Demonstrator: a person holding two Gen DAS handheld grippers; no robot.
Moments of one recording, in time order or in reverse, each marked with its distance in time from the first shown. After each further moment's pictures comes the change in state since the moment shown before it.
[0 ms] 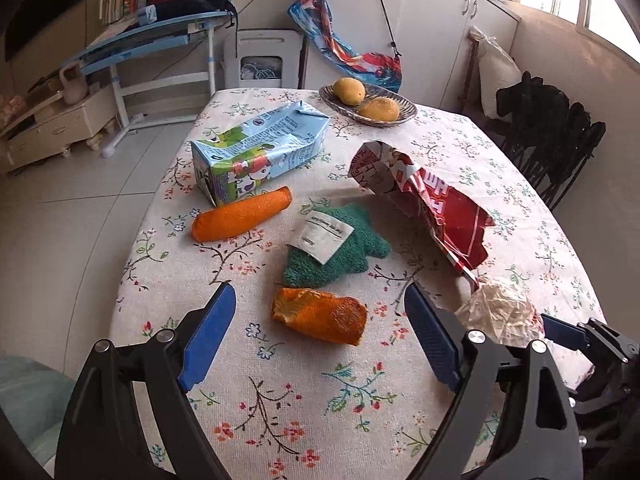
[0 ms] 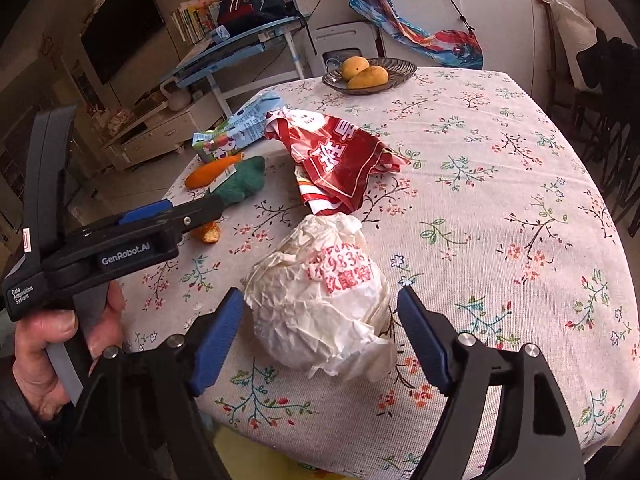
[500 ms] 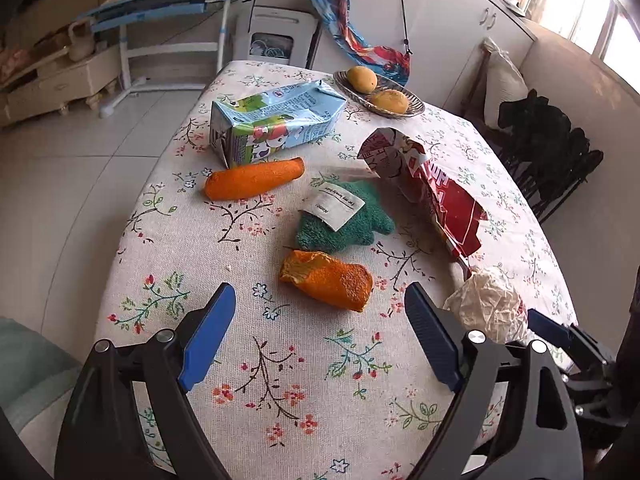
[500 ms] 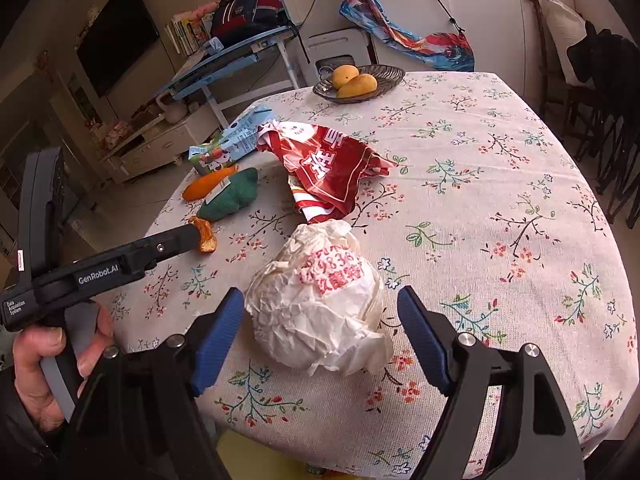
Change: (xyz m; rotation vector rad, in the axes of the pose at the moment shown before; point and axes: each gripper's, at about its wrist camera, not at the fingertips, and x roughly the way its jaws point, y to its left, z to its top) left arm -0.002 0.017 -0.009 -0.140 0.050 -0.038; right arm -0.008 -0.005 -0.003 0.027 -0.027 0.002
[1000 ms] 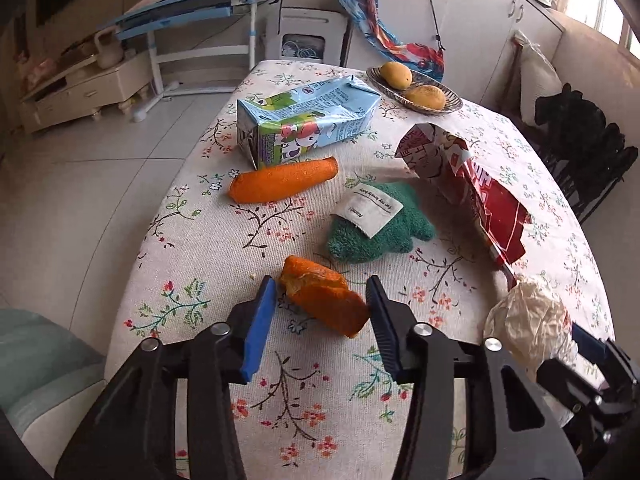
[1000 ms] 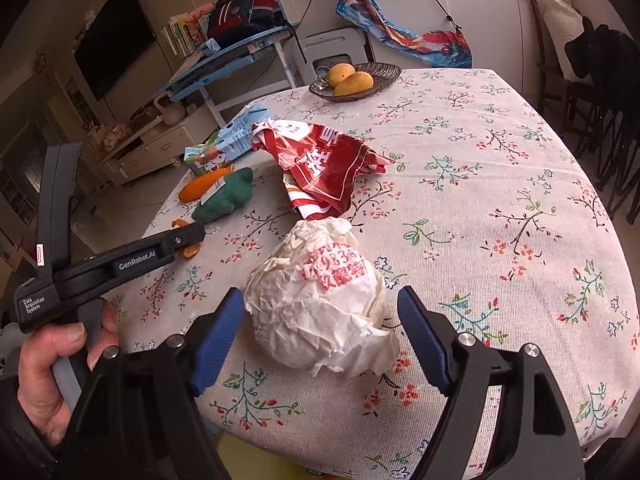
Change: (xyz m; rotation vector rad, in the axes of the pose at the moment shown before) left arm 0.014 -0.001 0.001 0.033 0.001 0.158; right arm 0.001 -0.003 0.000 0.015 -0.007 0.001
